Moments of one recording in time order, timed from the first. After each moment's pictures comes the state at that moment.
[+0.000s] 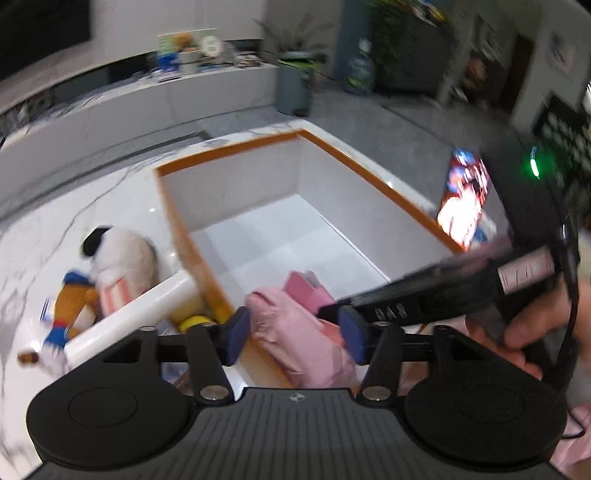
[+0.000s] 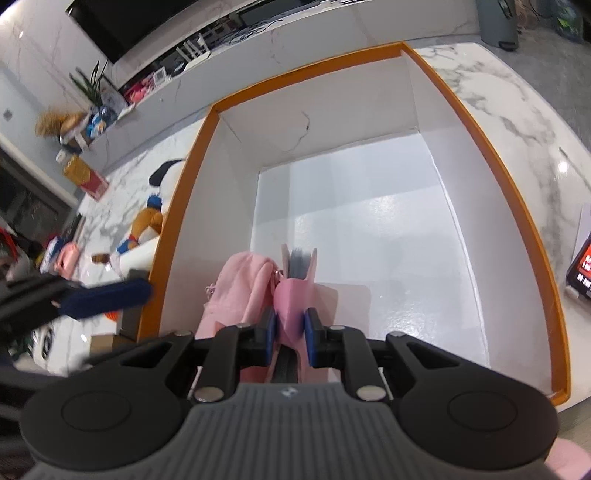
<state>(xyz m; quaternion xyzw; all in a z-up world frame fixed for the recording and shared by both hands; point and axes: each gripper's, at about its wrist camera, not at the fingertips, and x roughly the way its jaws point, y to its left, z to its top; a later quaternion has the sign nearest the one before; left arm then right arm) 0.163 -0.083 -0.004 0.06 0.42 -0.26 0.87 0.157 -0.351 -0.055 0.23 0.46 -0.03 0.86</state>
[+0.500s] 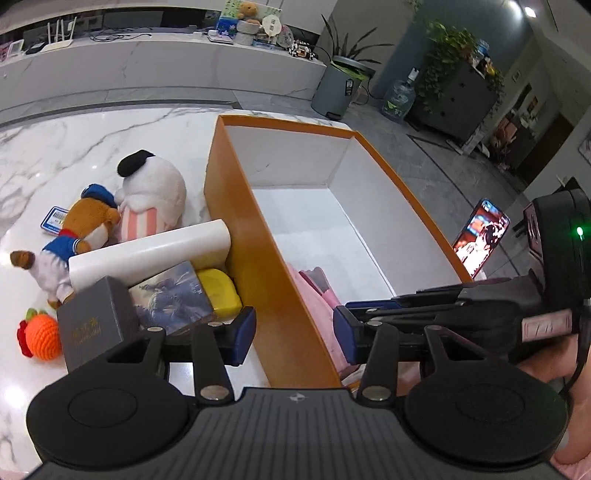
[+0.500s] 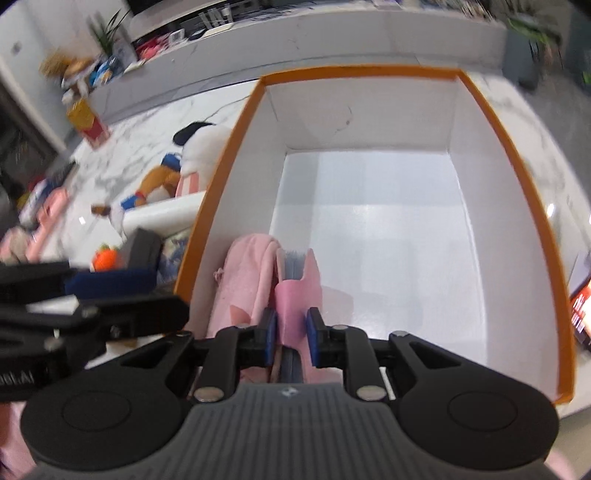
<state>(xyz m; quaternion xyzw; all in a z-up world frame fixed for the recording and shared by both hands) 0.171 -0.032 -0.022 -0.08 0.46 -0.23 0.86 0.167 -0.313 -0.045 0.16 0.49 -0.02 0.86</state>
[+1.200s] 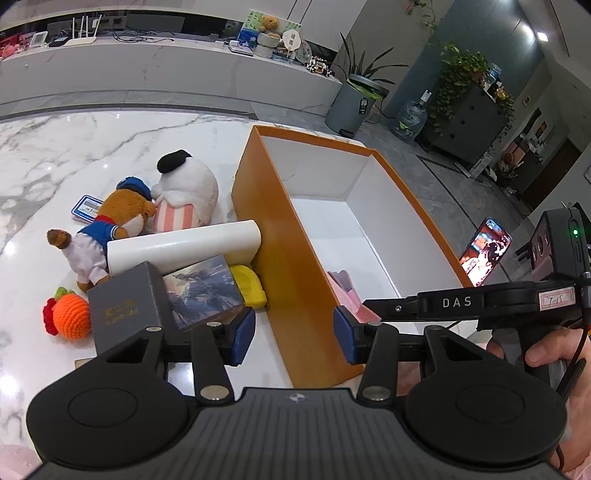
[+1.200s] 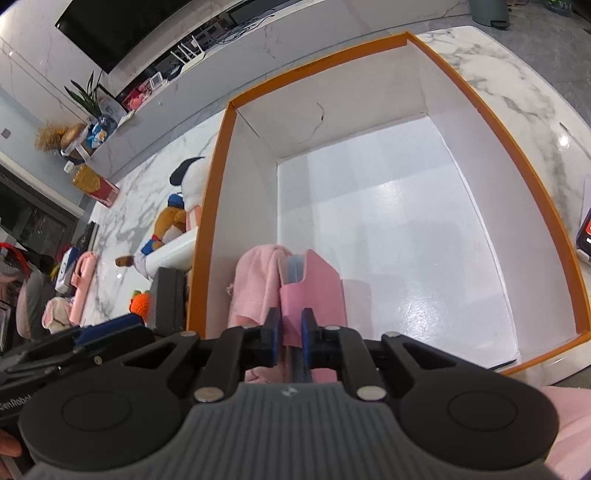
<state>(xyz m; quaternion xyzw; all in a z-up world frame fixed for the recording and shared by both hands) 0.154 -0.001 -0.017 -0.11 0.44 -0.21 0.87 0.150 -0.334 -0.041 0.28 0.46 -0.03 0.84</state>
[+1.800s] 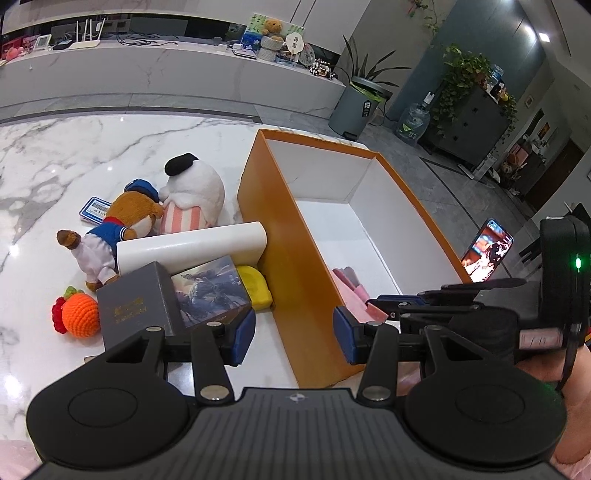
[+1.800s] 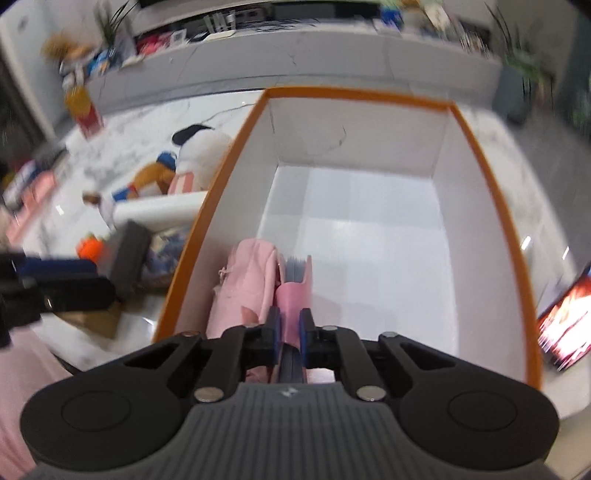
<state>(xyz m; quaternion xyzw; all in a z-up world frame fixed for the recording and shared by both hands) 0.148 0.003 -0.014 -0.10 0.44 -0.20 0.87 0.160 -0.284 -0.034 0.04 0.47 -0.05 0.88</state>
